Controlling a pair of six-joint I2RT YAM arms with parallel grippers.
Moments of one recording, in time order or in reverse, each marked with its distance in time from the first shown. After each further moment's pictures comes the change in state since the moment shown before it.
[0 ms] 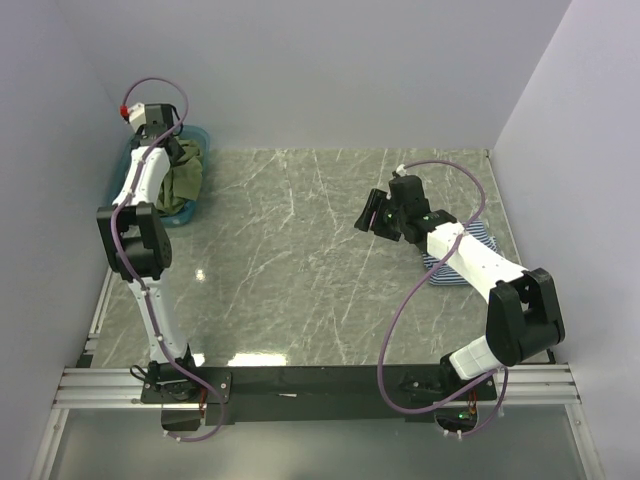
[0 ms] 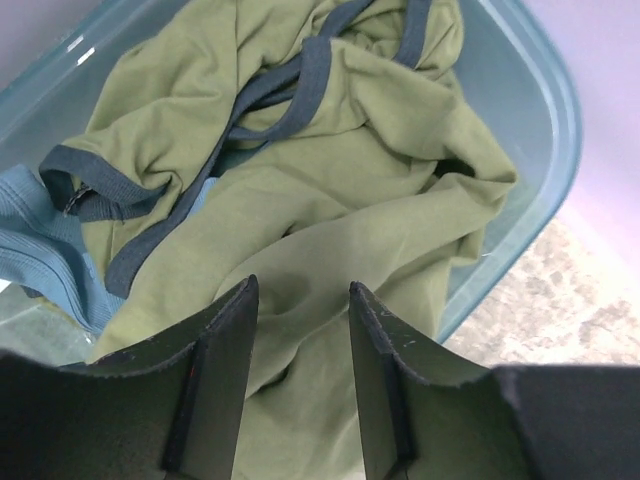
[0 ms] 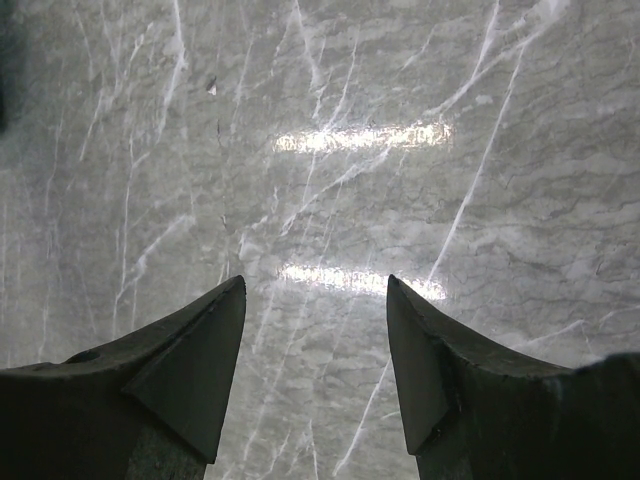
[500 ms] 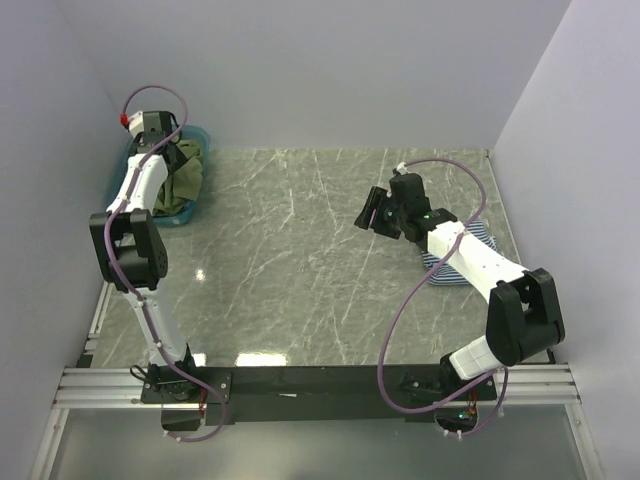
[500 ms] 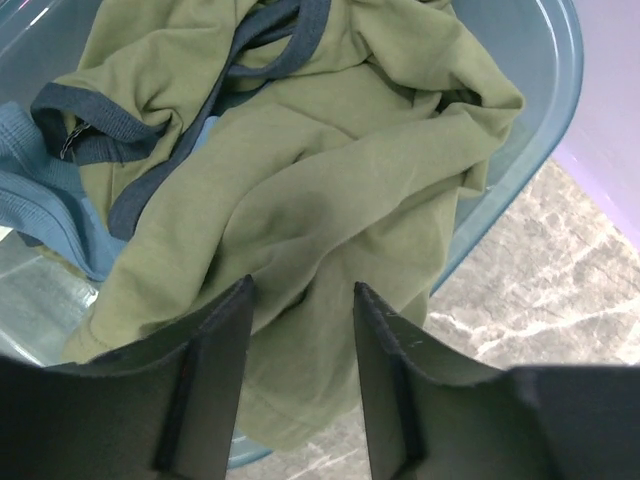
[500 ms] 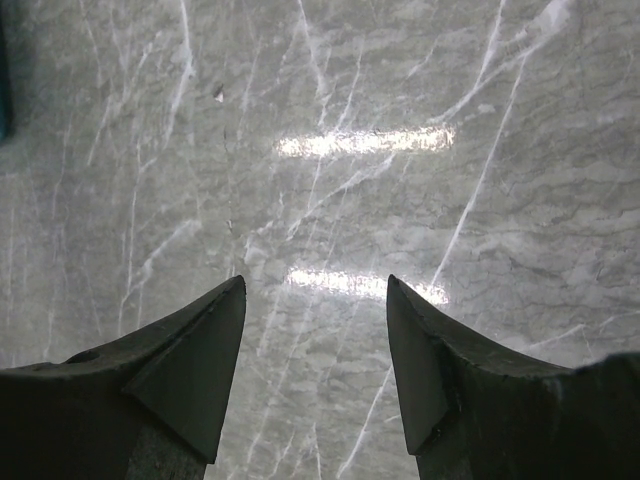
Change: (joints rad) left arm 0.000 -0.123 -0.171 0.020 0.071 -0.018; right arm -0.002 0.000 0.018 -0.002 0.000 0.000
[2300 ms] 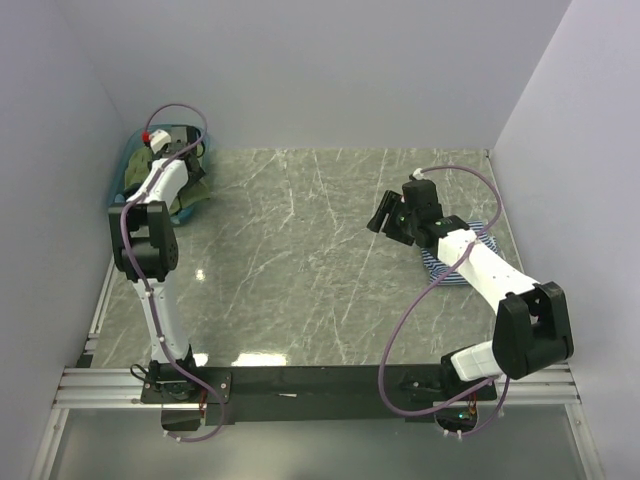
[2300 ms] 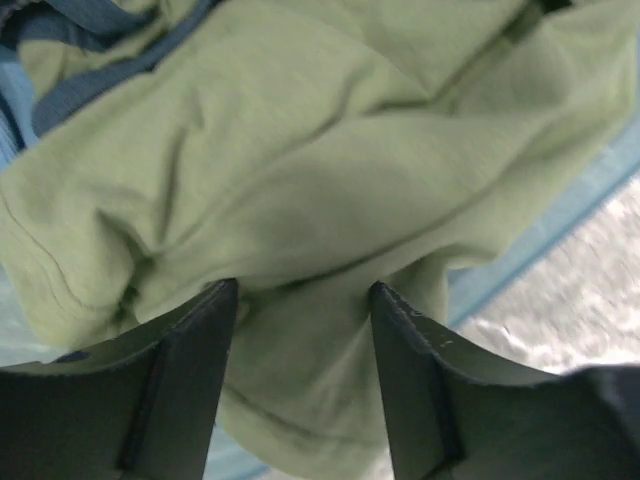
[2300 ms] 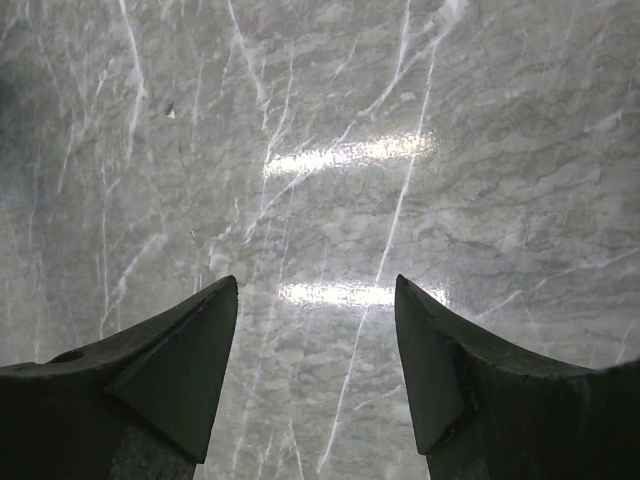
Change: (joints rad) left arm -0.076 0.103 -0.029 -0.028 -0.139 -0.117; right arm -0.057 -0.080 -0.077 -0.026 0.047 0.019
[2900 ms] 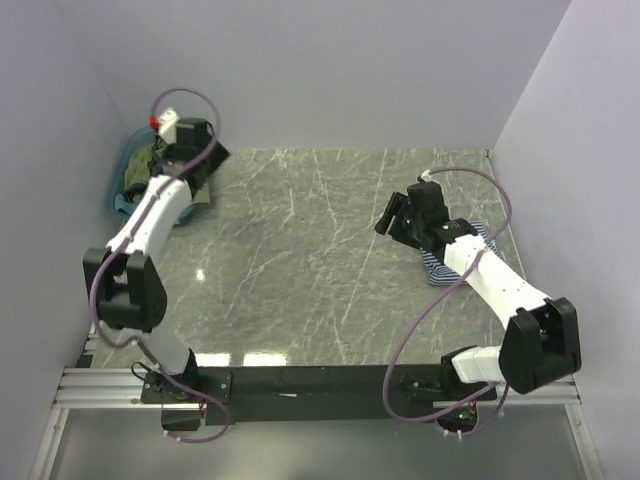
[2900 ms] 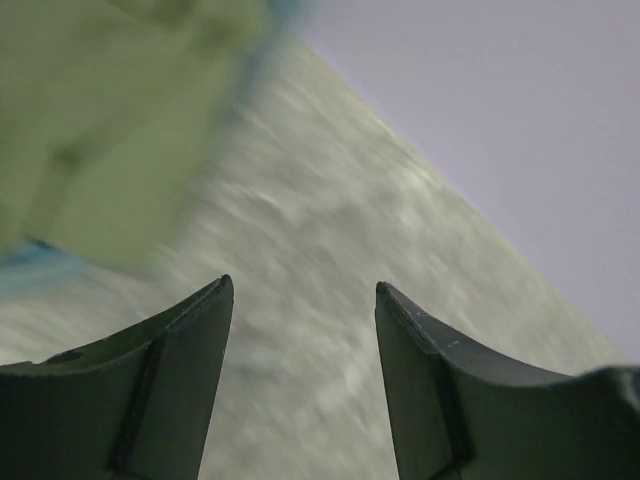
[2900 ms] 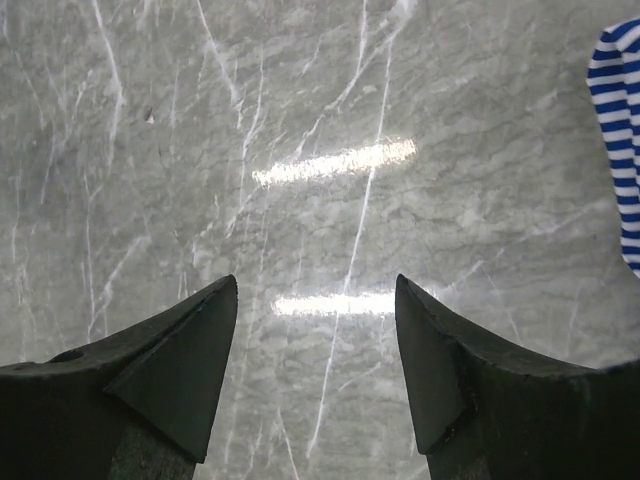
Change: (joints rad) left arm -0.217 -0.482 -0.311 0.191 0.174 -0.104; right arm -0.003 -0.094 -0.010 -0.091 0.073 0.008
